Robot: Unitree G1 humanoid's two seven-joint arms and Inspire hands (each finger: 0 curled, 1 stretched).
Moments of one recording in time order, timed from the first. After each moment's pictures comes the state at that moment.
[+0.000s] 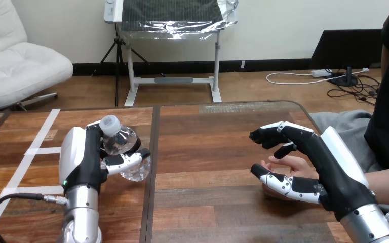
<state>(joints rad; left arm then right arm) -0.28 0.26 -0.11 0.70 0.38 -0.33 0.42 0.16 -0.36 -0.01 -0.14 -0.29 -0.32 0.13</state>
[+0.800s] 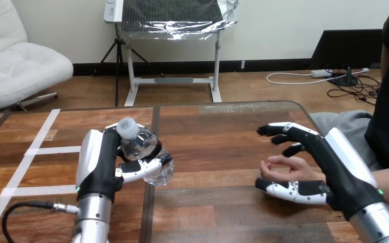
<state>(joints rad) -0.13 0.20 -0.11 0.42 0.37 -0.33 0.30 0.16 -0.44 -0.02 -0.13 -0.33 -0.28 0.13</state>
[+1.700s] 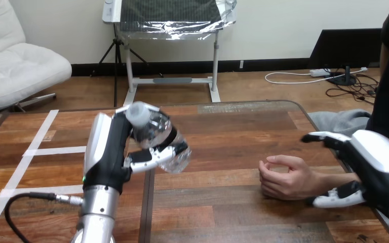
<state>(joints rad) -0.07 0.17 -0.11 0.17 0.37 -0.33 0.23 0.10 -0.67 -0.06 -0.09 -0.53 -0.08 0.21</state>
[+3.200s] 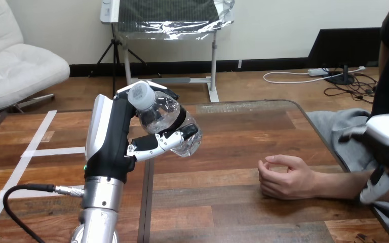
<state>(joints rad) -0.05 0.15 -0.11 0.04 0.37 -0.34 0.22 -0.13 -0.87 0.06 -0.03 -0.79 0.11 0.58</state>
